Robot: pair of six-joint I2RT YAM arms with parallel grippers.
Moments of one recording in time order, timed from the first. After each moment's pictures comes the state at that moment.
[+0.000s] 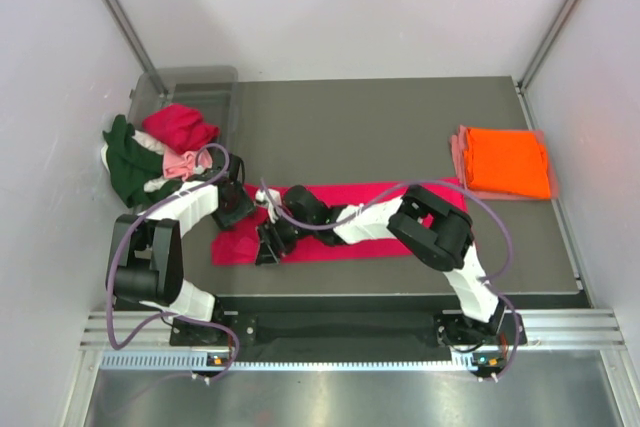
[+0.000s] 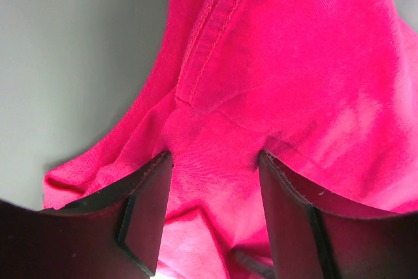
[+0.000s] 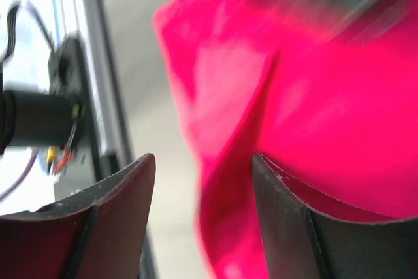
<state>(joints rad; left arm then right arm) -0.13 1.51 0.82 -0.55 -0.13 -0.72 1.05 2.15 1.31 0.27 -0.53 0.40</state>
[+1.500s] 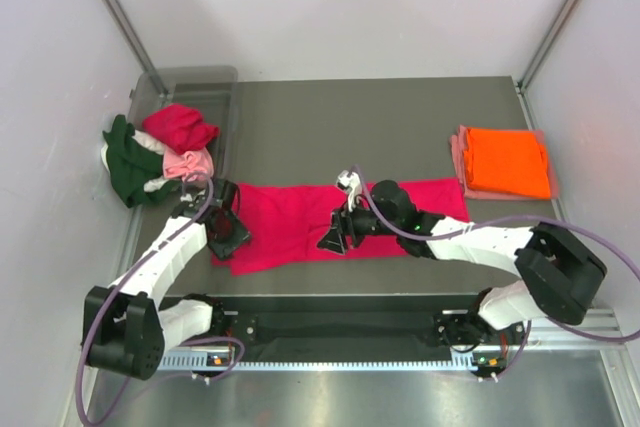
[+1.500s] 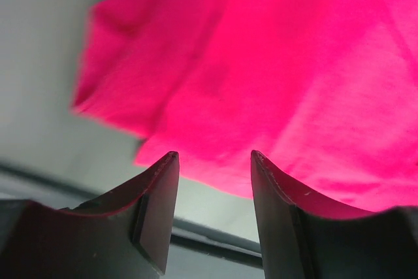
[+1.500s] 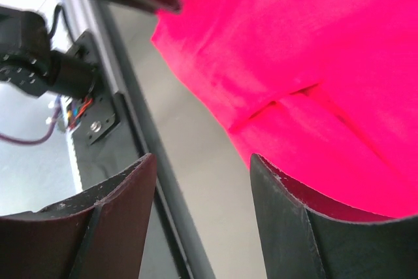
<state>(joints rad) -0.21 1.12 0.66 -0.79 -0.09 -0.87 0.87 1.42 0.66 0.32 -0.45 0.39</state>
